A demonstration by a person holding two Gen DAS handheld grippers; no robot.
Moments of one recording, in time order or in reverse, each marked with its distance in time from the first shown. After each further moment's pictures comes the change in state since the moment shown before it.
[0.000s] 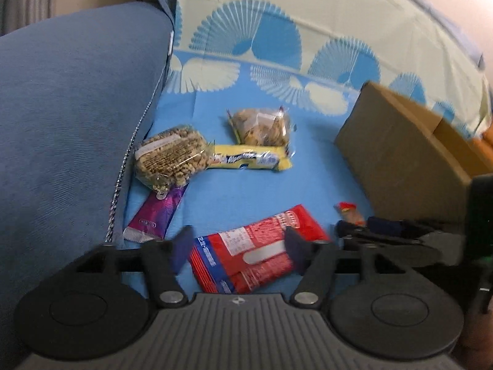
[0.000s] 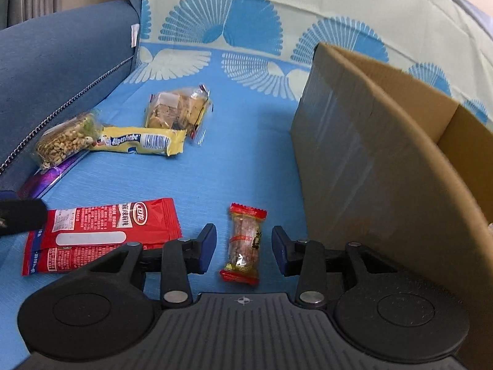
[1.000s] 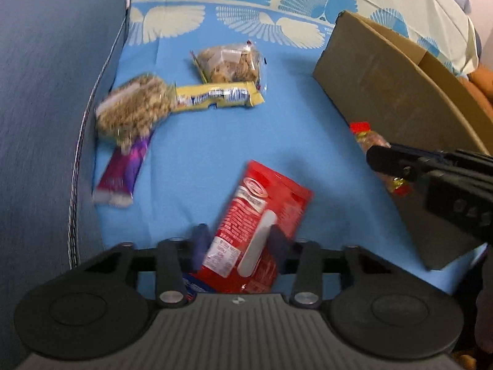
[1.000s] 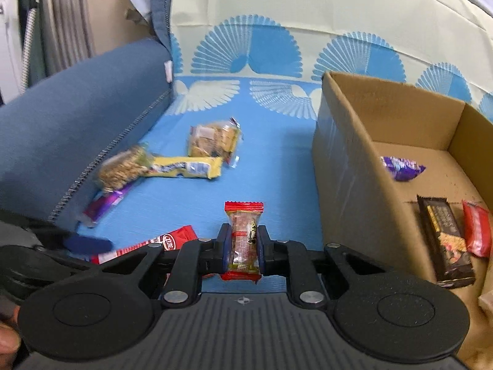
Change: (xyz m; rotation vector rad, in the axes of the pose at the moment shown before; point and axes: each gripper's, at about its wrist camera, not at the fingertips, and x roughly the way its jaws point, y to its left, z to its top) left arm 0.012 -0.011 -0.009 0.085 0.241 -0.078; right arm -0.065 -0.021 0.004 0.055 -0.064 0.199
